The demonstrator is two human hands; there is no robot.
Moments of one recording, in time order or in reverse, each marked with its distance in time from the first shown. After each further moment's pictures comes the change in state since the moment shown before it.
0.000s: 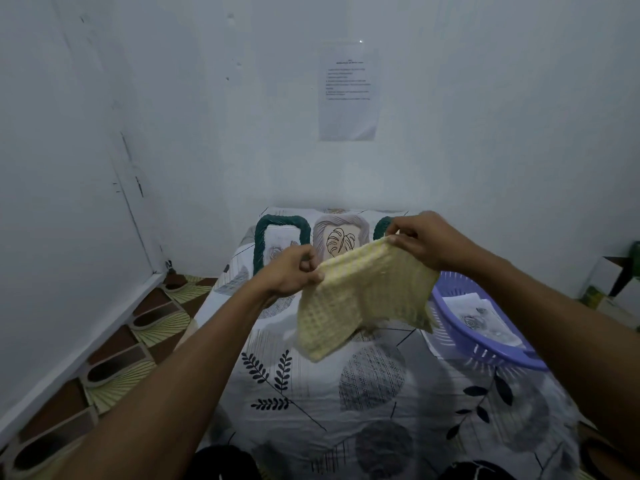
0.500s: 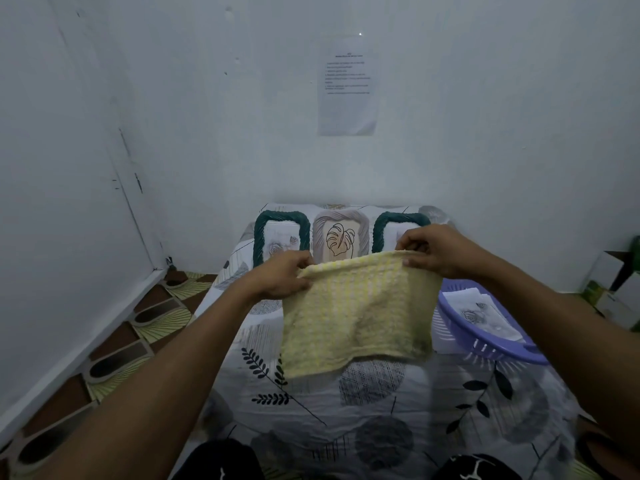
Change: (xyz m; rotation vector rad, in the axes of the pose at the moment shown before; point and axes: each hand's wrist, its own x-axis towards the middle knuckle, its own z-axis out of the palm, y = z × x) left_hand -0.005 -0.006 -0.008 0.479 -0.066 0.104; right_hand -0.017 0.026 0.010 0.107 -0.182 0.107
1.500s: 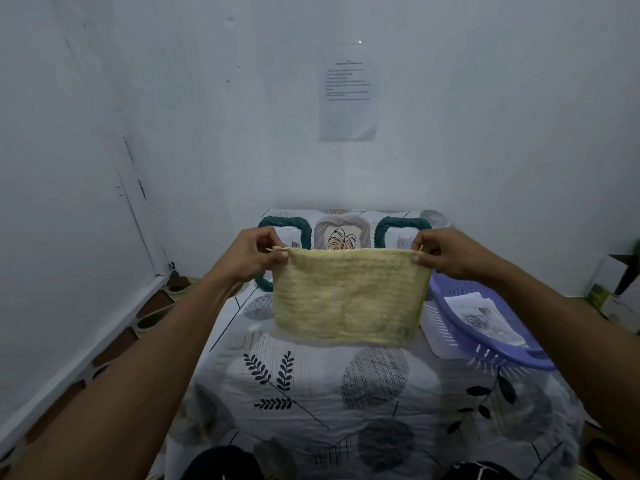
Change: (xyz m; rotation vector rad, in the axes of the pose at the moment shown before) left_hand -0.009 -0.021 -0.036 -0.589 0.356 -0.091; right_hand 0.000 0.023 0.000 0.097 0.048 0.128
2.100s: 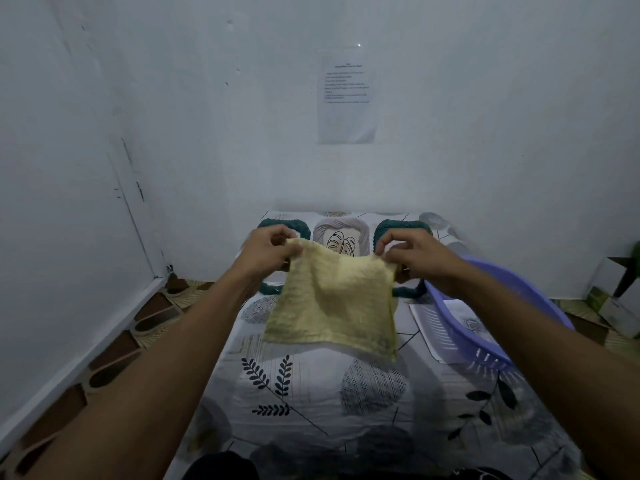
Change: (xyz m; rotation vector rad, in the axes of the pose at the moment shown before) left_hand 0.009 0.014 0.027 -0.158 0.066 -0.068; right_hand -0.004 -0.065 0.020 0.593 -0.018 0.102
